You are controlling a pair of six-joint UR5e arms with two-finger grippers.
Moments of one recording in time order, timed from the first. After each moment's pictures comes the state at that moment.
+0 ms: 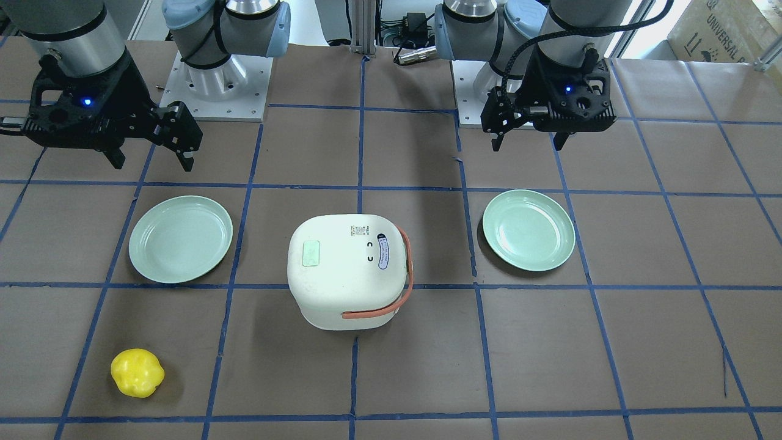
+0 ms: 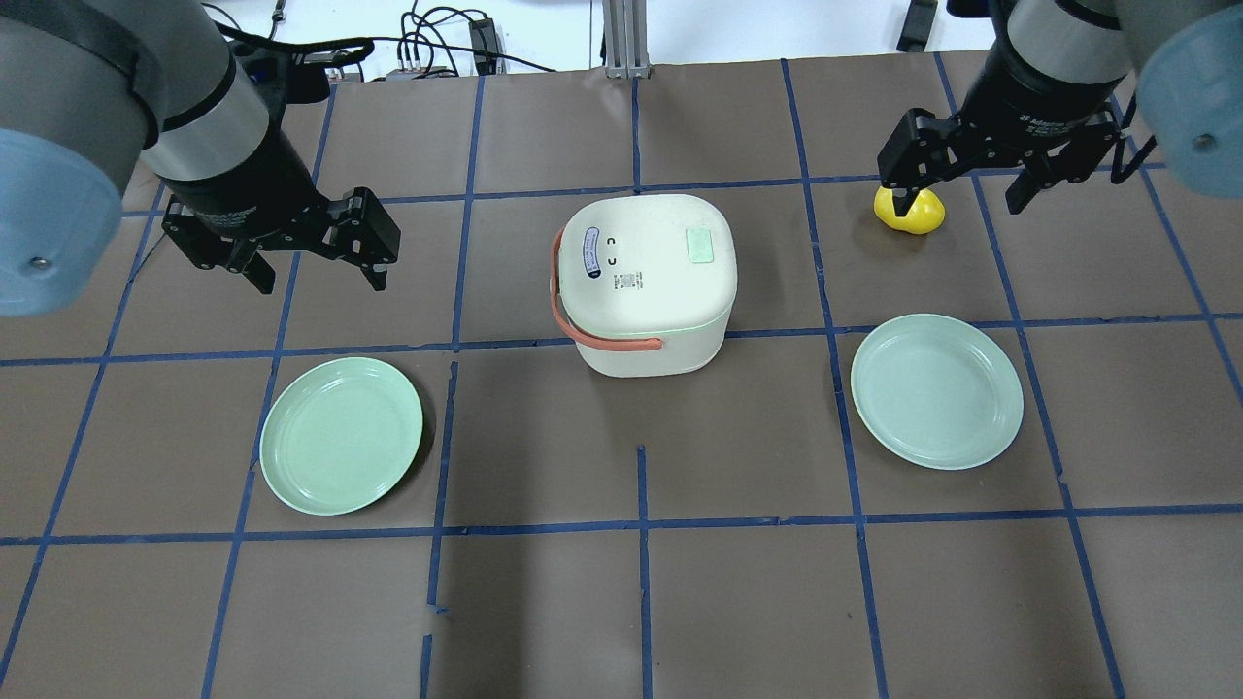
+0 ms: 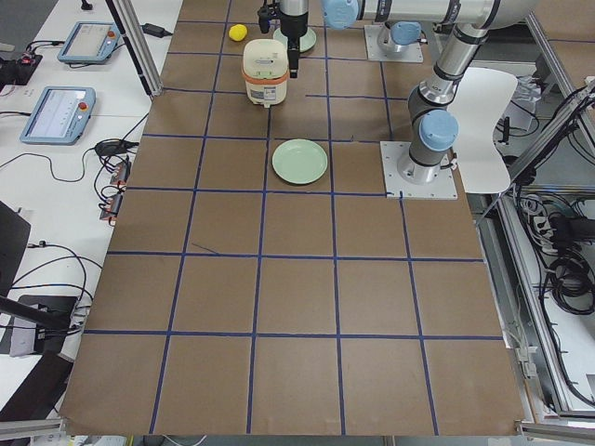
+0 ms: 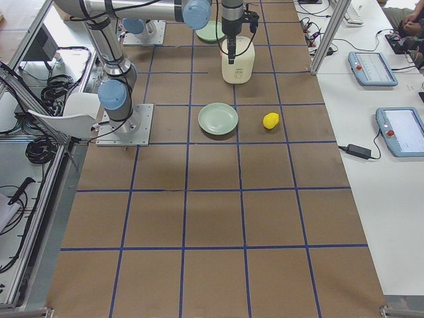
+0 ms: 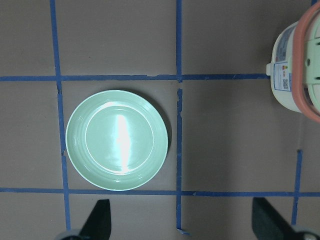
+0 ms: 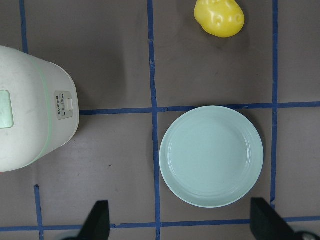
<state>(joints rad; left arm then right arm) -1.59 -1.50 -1.65 -1.56 1.62 -0.02 1.51 -1.59 1.61 -1.65 -1.57 -0.04</state>
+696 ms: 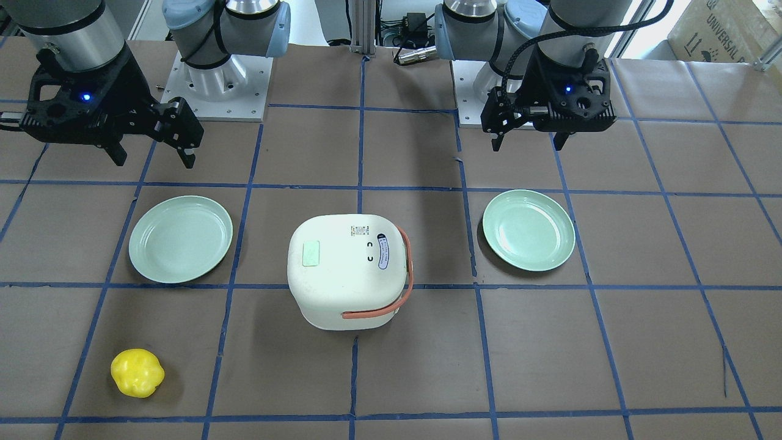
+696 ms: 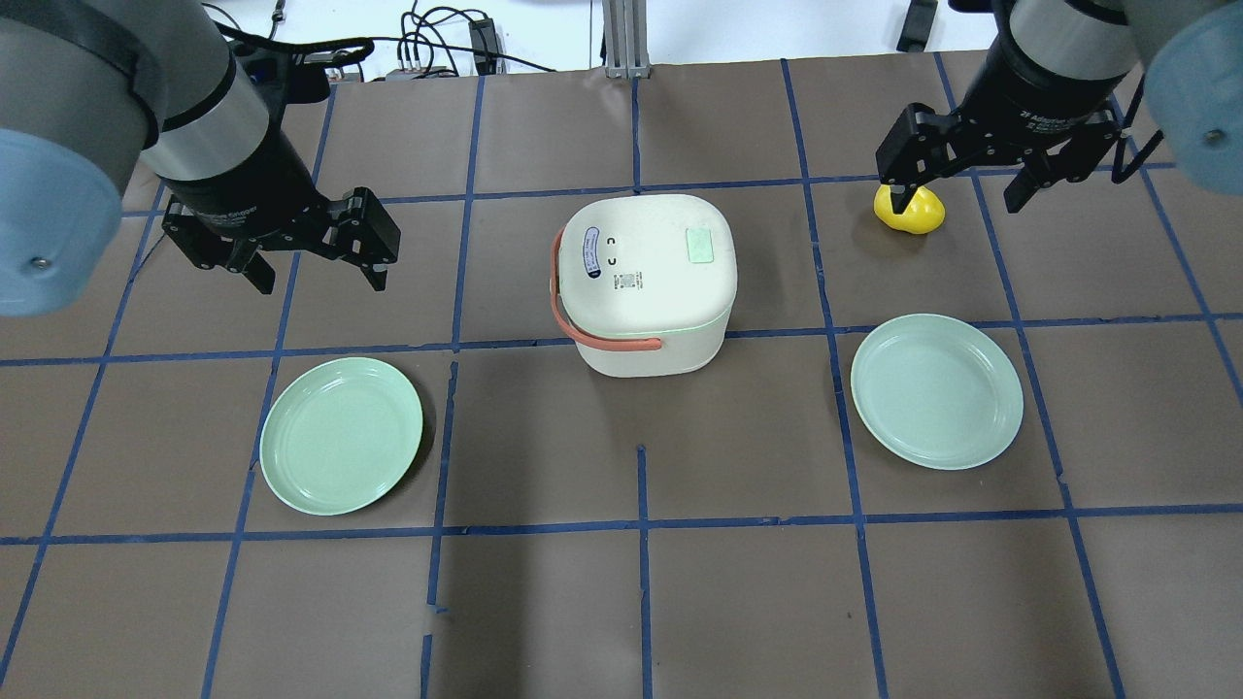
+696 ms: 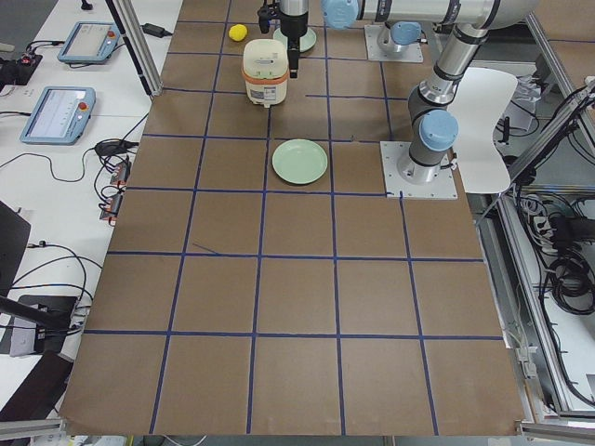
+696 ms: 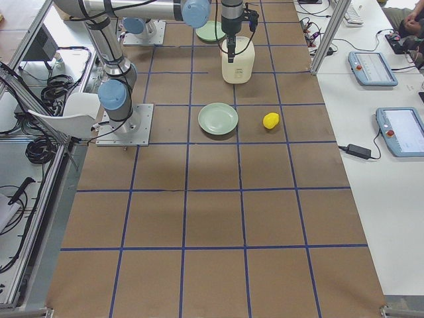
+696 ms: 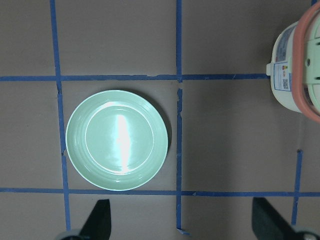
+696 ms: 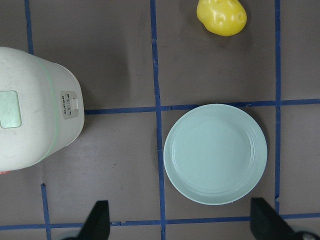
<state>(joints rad) -1.59 -1.50 -1.65 -1.56 1.62 -0.02 1.51 -1.59 1.60 -1.62 -1.56 -0.03</state>
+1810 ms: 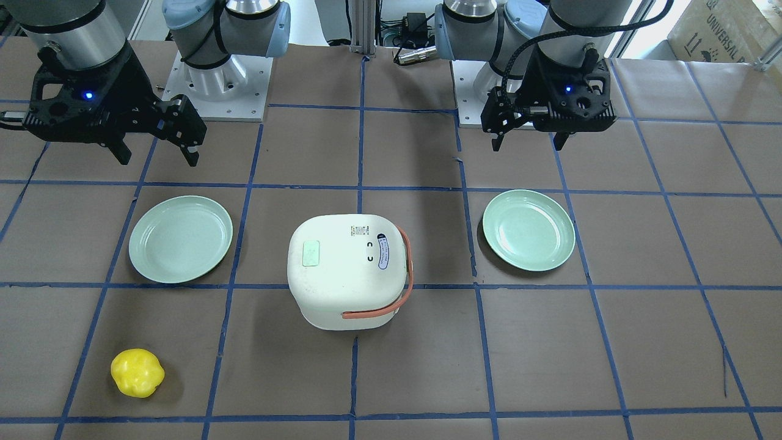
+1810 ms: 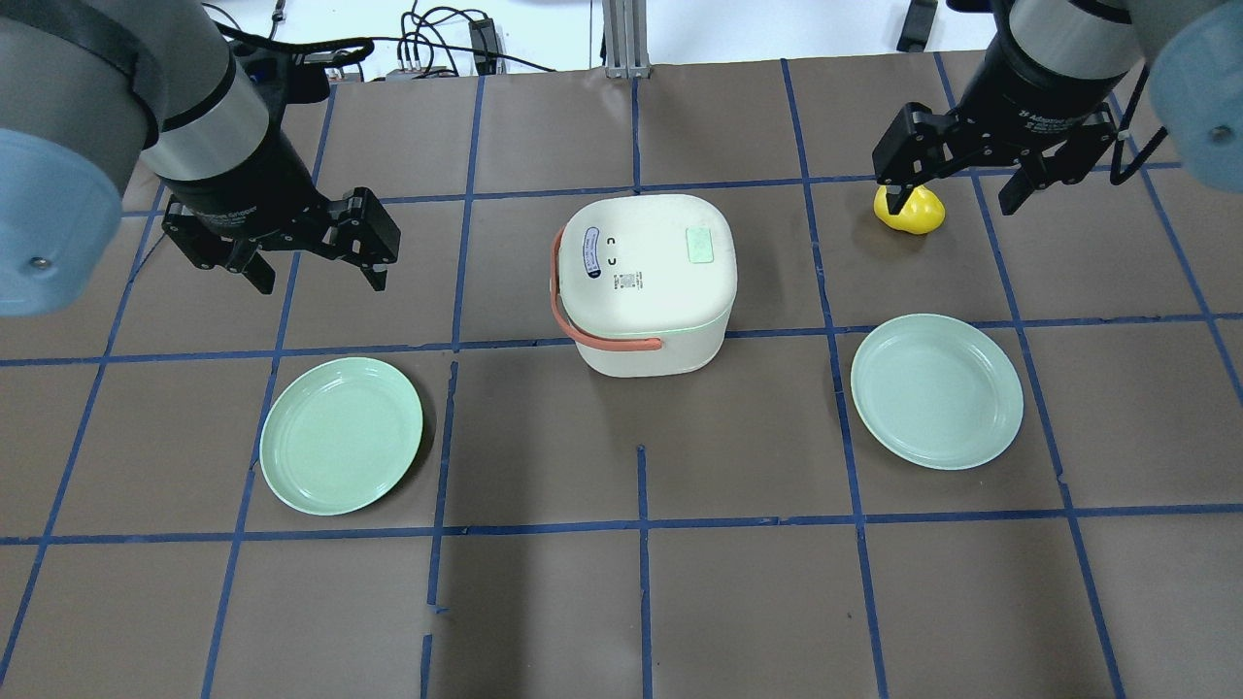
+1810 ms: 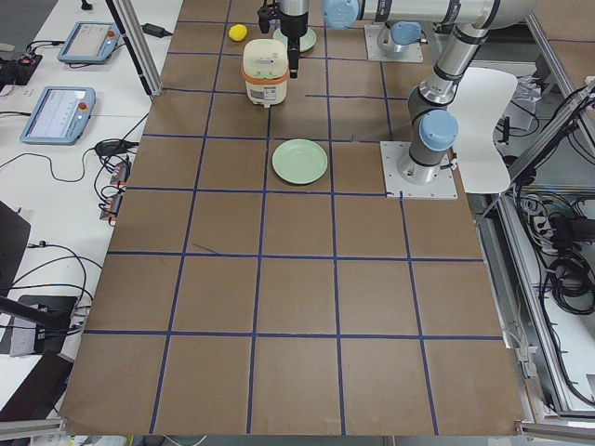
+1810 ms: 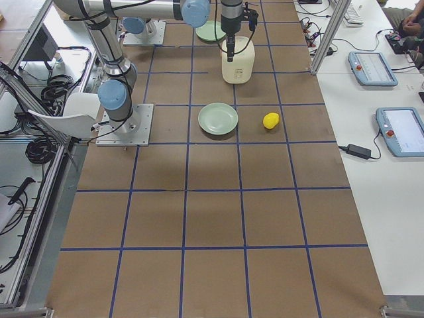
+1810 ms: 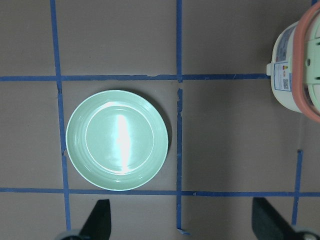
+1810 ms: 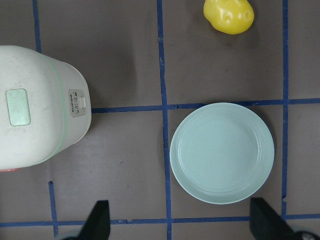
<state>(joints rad) -1.59 -1.50 -1.65 -1.56 1.62 -0.02 1.51 -1.59 1.60 -1.63 -1.53 -0.03</state>
